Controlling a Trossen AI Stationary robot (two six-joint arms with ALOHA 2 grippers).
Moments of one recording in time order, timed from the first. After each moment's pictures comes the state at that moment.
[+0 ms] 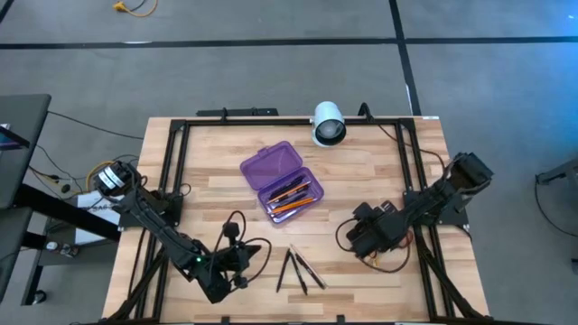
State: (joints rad) left arm -0.78 1.64 0.95 -0.27 -0.95 -0.45; right arm 0.55 1.63 0.74 -0.85 0.40 1.41
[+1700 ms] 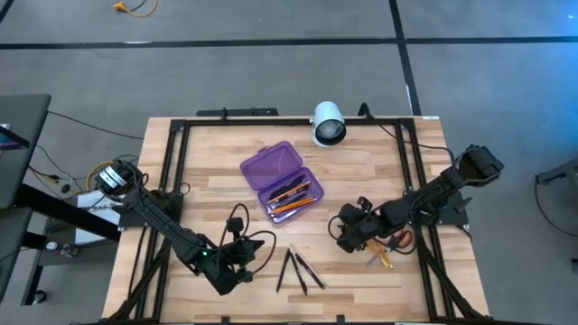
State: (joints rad) left arm -0.71 1.64 0.94 -0.27 -0.89 -0.46; right arm 0.44 1.49 0.62 -0.28 0.40 0.83
